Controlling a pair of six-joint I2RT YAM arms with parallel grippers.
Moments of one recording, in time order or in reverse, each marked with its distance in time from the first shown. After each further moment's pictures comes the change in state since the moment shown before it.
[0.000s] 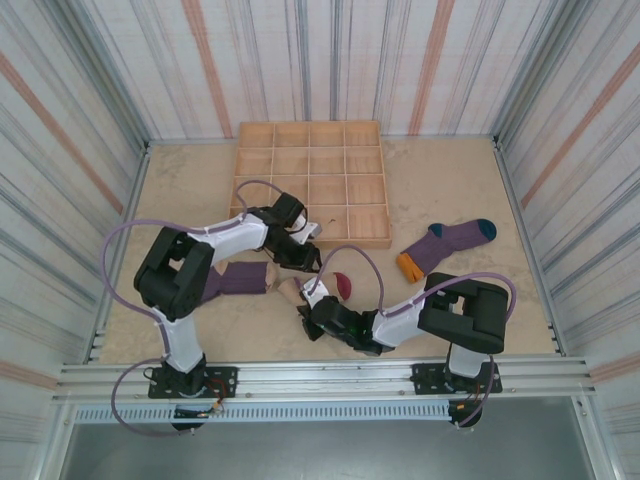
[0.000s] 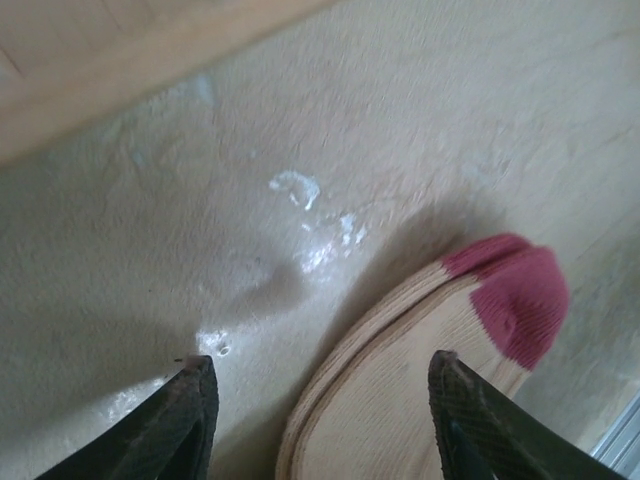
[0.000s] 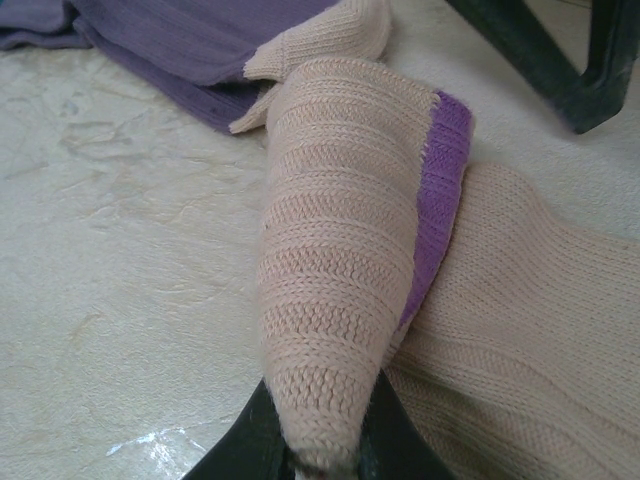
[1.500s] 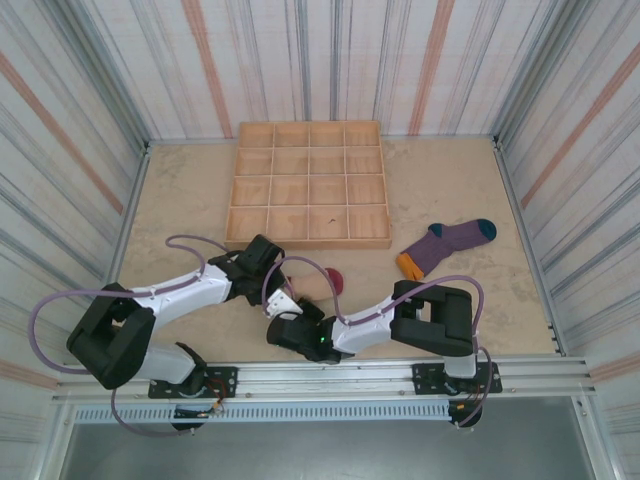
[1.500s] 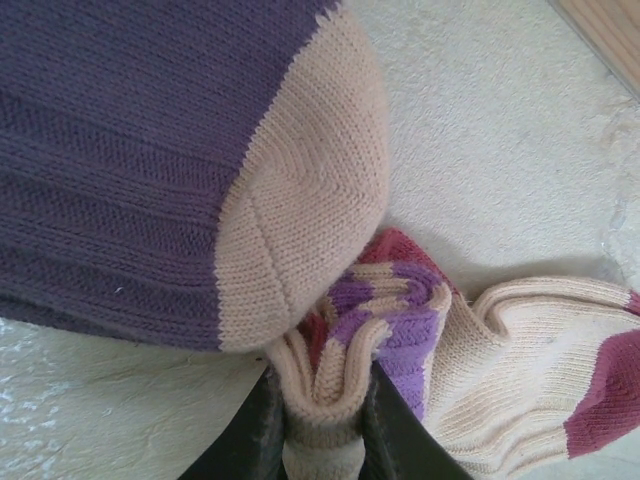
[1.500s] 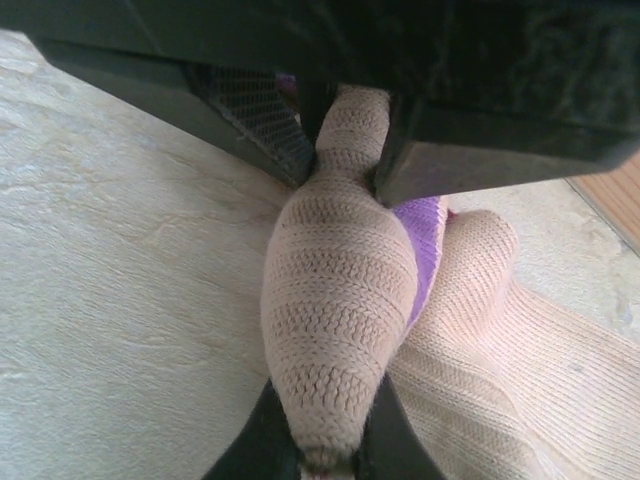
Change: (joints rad) left arm -0.097 -0.487 -0.500 0.177 -0.443 -0.988; right arm 0.144 0.178 0.364 -0.448 0.414 -0.220
